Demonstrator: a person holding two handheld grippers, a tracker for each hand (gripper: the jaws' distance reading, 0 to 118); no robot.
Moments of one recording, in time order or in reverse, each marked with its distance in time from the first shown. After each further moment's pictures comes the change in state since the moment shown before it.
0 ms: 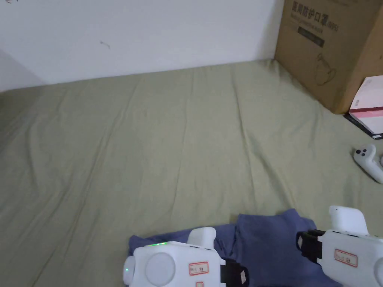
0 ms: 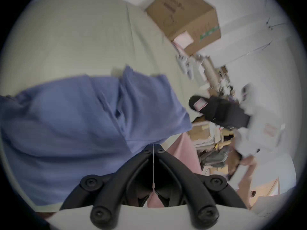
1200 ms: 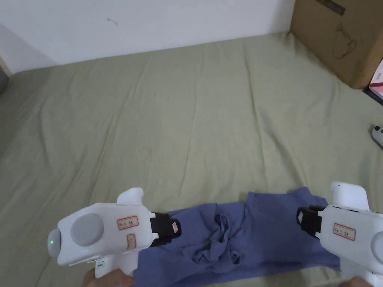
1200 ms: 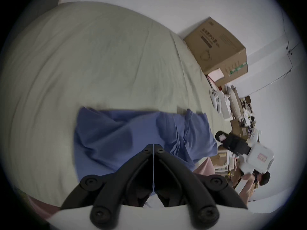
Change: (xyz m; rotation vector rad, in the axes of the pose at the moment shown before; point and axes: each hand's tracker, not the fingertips) left arm -0.062 0.016 0.070 0.142 0.264 0.173; right arm -0.001 -0.003 -0.021 0.010 0.032 -0.031
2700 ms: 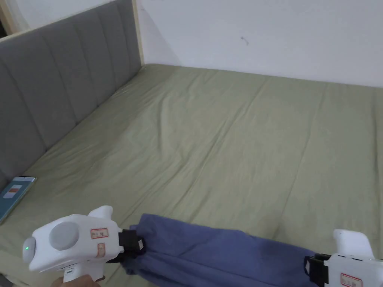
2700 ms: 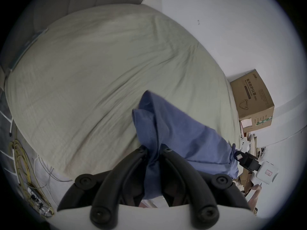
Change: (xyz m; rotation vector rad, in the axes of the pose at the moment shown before) left arm -0.203 -0.038 0.154 0.239 0.248 0.364; right arm -0.160 -0.010 -0.062 -0.204 0.160 0.404
